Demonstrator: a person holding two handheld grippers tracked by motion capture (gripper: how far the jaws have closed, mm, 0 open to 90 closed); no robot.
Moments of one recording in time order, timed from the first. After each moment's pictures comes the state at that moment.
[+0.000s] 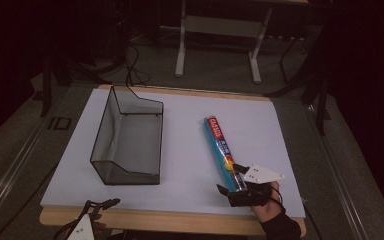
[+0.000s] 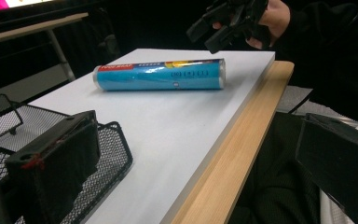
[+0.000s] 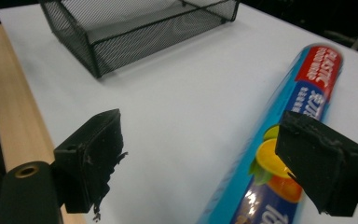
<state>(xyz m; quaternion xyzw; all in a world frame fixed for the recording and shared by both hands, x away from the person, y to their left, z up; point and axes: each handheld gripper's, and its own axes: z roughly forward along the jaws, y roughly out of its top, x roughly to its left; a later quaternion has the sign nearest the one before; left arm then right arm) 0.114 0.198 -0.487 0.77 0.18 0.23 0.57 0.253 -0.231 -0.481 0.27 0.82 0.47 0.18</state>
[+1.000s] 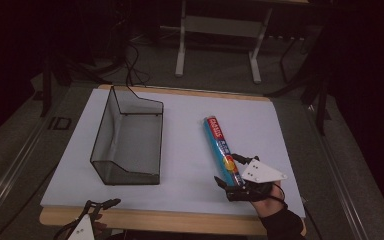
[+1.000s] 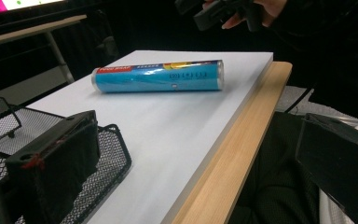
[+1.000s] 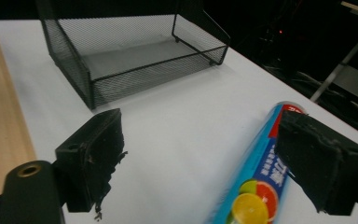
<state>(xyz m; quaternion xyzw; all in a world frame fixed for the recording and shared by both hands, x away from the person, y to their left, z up) 0.114 0.197 -0.487 0.77 0.17 0.23 0.57 0.248 -0.216 -0.443 0.22 0.81 0.48 0.25</state>
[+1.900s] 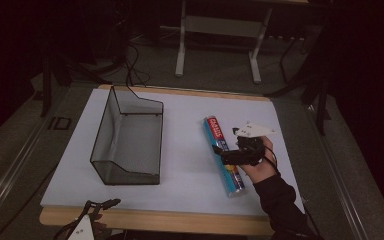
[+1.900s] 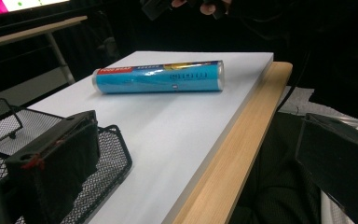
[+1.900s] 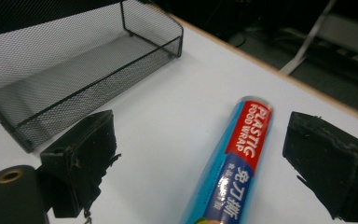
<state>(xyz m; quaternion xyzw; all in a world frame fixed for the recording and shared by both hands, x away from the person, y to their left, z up) 0.113 0.197 -0.486 0.77 0.17 0.24 0.57 0.328 -0.202 -0.416 0.32 0.81 0.44 0.22</state>
